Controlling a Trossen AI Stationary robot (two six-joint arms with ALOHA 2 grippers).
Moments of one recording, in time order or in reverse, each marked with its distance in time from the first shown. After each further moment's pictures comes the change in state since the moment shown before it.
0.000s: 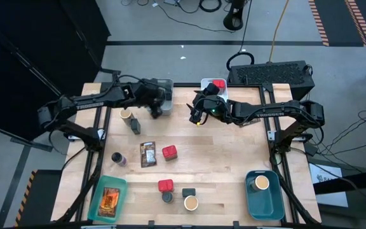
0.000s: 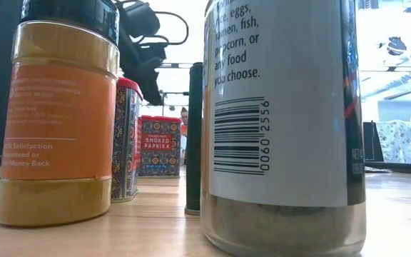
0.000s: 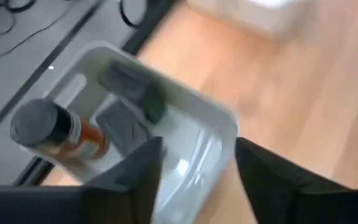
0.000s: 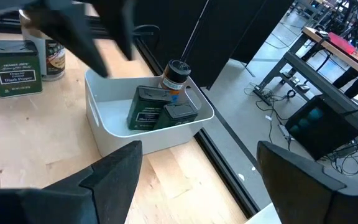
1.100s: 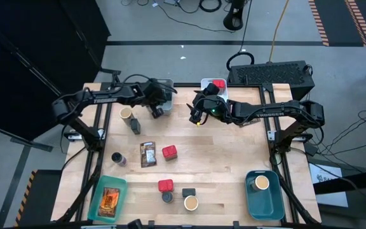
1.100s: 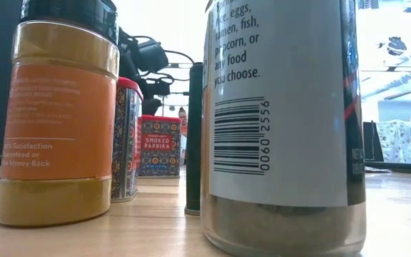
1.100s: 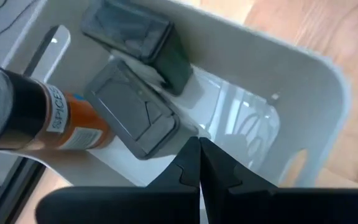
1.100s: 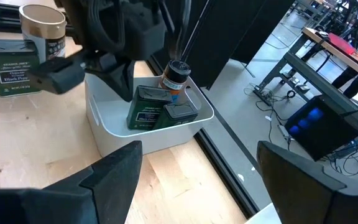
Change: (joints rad) left arm 0.096 0.210 -0.030 0.103 0.005 0.125; right arm 0.000 0.000 0.000 0.000 0.000 -0.005
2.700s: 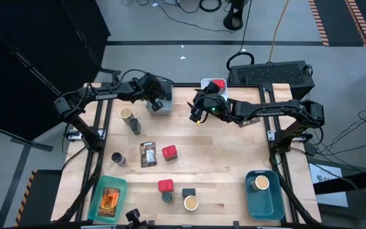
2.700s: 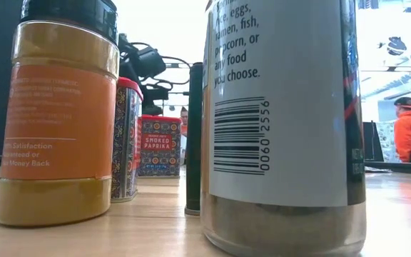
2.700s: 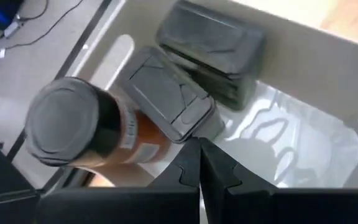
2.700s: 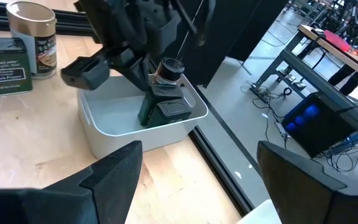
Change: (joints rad) left arm 0.097 0.034 0.002 0.109 -0.035 0.081; right arm -0.013 0.000 0.000 -0.002 0.000 0.000
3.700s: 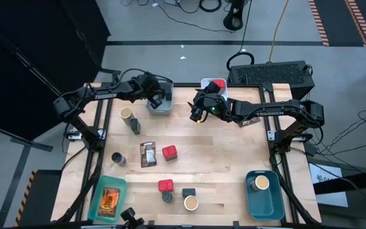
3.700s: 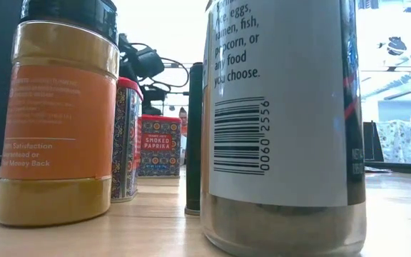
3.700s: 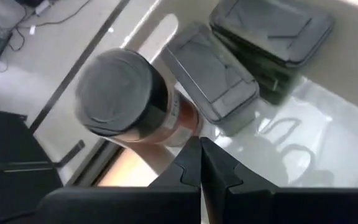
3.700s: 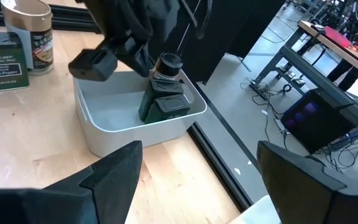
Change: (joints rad) left arm 0.012 -0.003 0.000 -0.020 -0.099 -0.072; right arm -0.008 0.000 0.000 -0.014 0.000 0.005
